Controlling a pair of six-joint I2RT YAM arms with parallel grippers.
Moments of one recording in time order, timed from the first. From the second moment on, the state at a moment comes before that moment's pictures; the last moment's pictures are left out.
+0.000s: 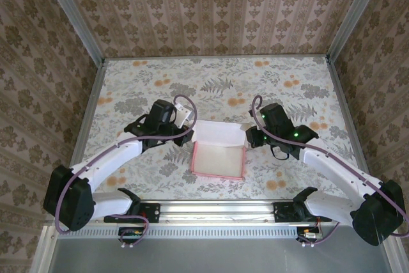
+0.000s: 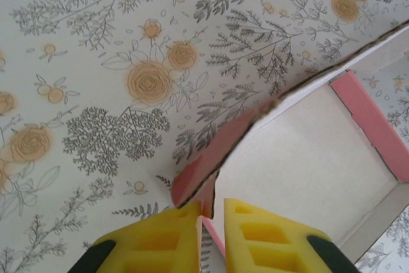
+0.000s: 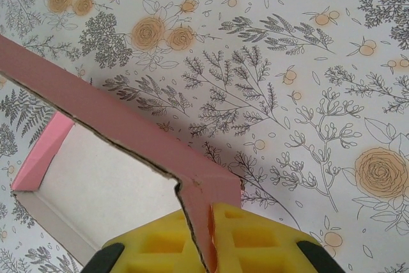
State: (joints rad) left arm -0.61 1.23 0.82 -0.44 0.30 -0.05; right arm 0.52 1.09 0.81 -0.58 -0.08 0.27
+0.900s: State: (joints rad) left arm -0.58 1.30 0.86 -0.41 0.34 -0.01; right arm 0.54 1.10 0.80 -0.56 -0.07 0.26
